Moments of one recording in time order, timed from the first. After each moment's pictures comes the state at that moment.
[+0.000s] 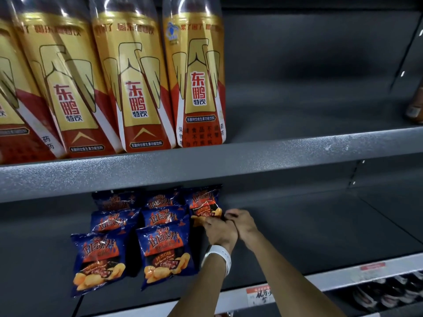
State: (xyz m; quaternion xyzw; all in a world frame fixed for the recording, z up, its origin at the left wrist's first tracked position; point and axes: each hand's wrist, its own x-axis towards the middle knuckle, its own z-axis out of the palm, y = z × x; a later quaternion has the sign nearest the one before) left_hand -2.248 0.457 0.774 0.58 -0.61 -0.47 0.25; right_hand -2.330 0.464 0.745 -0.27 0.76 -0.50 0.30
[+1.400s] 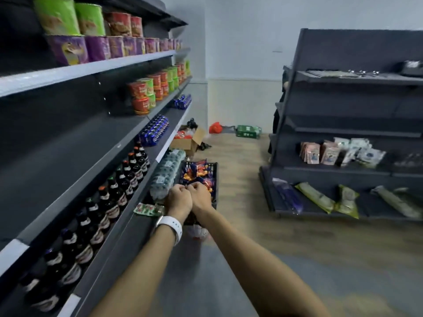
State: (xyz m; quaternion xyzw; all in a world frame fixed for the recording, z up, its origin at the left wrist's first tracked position) left_hand -2.536 1.179 0.802 0.05 -0.85 -0.52 -0.02; right_hand -2.538 1.248 0.779 0.22 0.78 -0.58 -0.05
